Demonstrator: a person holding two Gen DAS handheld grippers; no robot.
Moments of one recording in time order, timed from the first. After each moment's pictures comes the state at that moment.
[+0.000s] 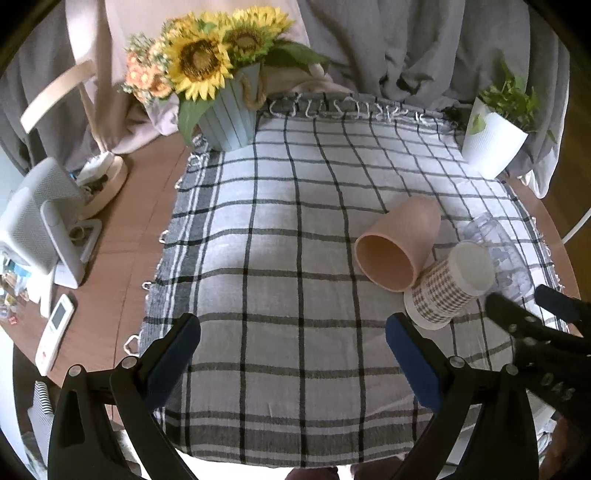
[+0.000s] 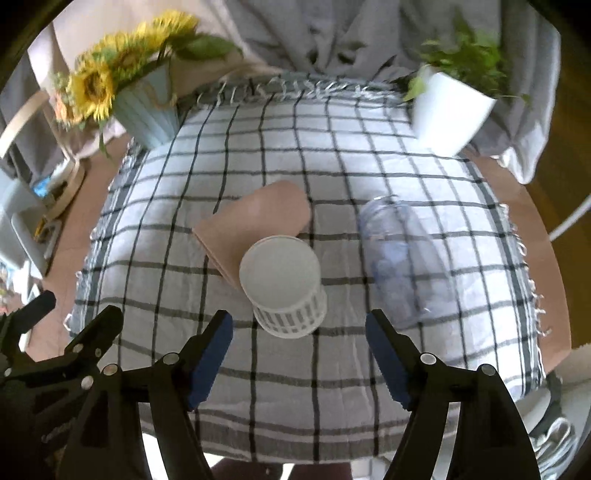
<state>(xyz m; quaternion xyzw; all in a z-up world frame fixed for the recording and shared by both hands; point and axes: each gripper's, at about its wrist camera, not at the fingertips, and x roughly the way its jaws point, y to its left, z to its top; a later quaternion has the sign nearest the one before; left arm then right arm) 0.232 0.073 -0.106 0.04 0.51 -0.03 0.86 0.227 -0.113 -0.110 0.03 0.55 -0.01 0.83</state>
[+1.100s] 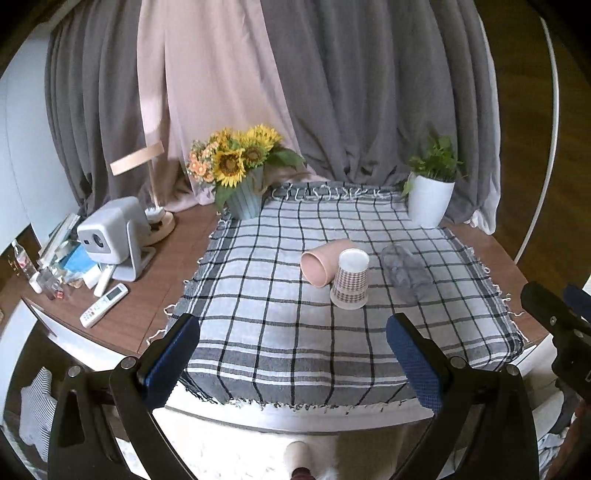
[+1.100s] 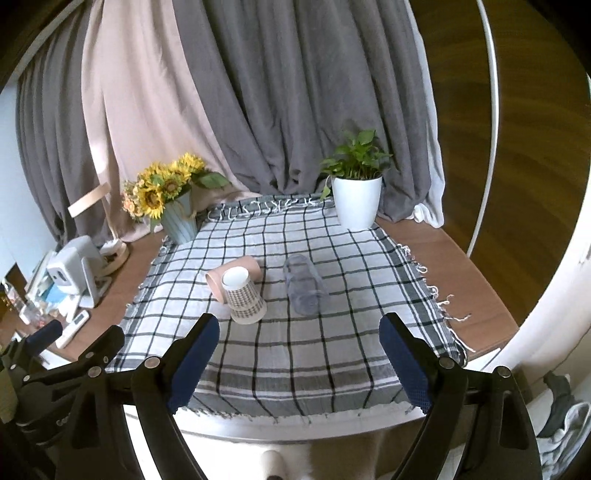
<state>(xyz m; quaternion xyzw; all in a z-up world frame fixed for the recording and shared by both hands) 0.009 0.002 -0.001 0.03 0.34 0.00 0.94 0.000 -0.208 0.012 0.06 0.34 -0.02 0.94</state>
